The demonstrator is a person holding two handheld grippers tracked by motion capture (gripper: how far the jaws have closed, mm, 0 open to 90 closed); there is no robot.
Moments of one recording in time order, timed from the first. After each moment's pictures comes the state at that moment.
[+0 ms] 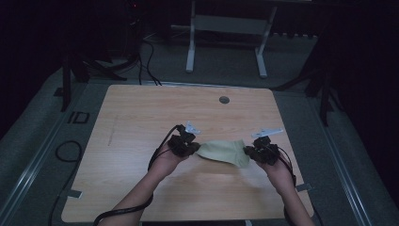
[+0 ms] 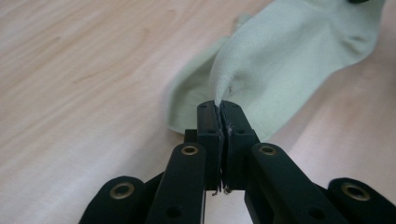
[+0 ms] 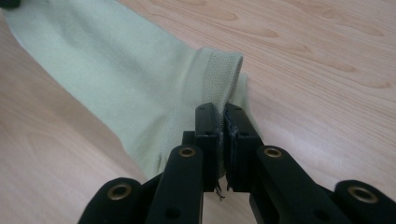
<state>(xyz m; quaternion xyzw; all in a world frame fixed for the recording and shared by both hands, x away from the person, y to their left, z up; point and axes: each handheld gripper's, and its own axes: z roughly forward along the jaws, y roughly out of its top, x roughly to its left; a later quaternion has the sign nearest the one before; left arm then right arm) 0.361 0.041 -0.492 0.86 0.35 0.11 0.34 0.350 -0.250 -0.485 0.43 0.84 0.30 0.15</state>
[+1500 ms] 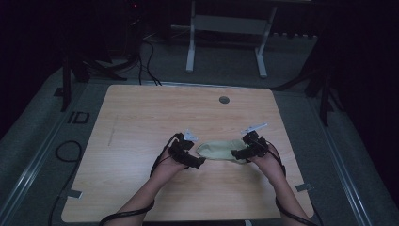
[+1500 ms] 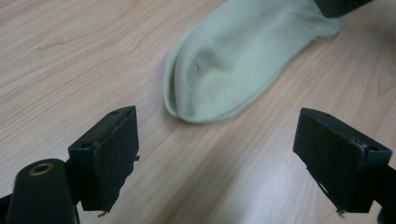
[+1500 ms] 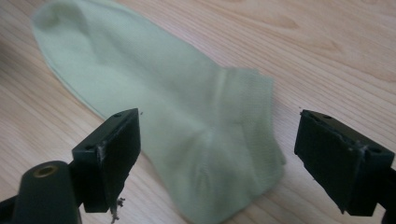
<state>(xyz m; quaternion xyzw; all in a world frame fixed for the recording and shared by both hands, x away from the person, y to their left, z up) 0.350 0.045 -0.535 0.85 0.36 0.09 0.37 0.389 -0.234 -0.521 0.41 0.86 0.27 0.14</state>
